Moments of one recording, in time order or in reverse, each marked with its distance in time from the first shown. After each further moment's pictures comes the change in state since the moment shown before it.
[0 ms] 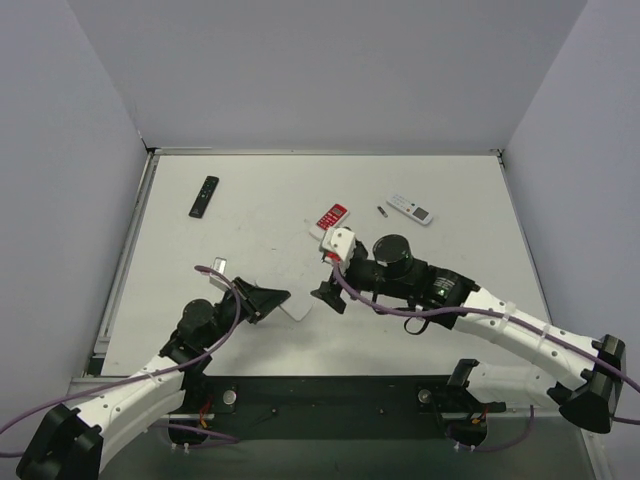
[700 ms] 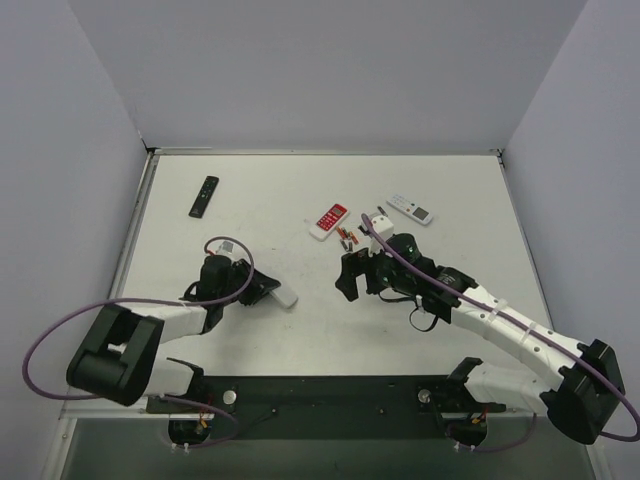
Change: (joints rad) left arm 0.224 0.629 0.262 -0.200 0.039 0.197; right arm -0.253 -0.020 -0.181 -0.044 0.133 0.555
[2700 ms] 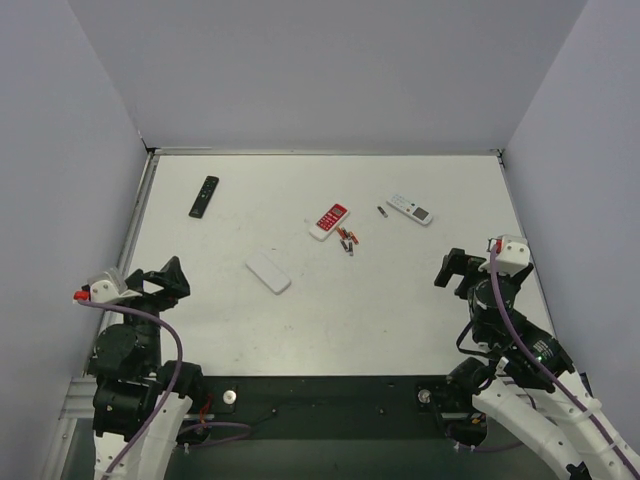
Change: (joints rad) left arm 0.182 -1.215 0.318 -0.840 -0.634 0.715; right arm -0.109 -0.657 -0.056 -0.338 0.811 0.034
